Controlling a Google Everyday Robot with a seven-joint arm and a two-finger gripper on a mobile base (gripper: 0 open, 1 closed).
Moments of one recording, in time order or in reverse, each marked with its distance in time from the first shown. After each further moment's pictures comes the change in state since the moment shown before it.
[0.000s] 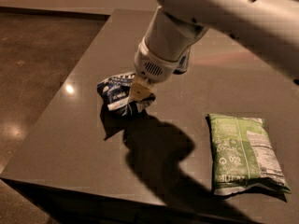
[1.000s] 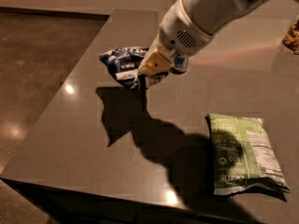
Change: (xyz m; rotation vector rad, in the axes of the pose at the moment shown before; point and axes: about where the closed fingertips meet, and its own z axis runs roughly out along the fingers) arm -0.012 -0.010 -0.082 0.053 -0.222 -0.042
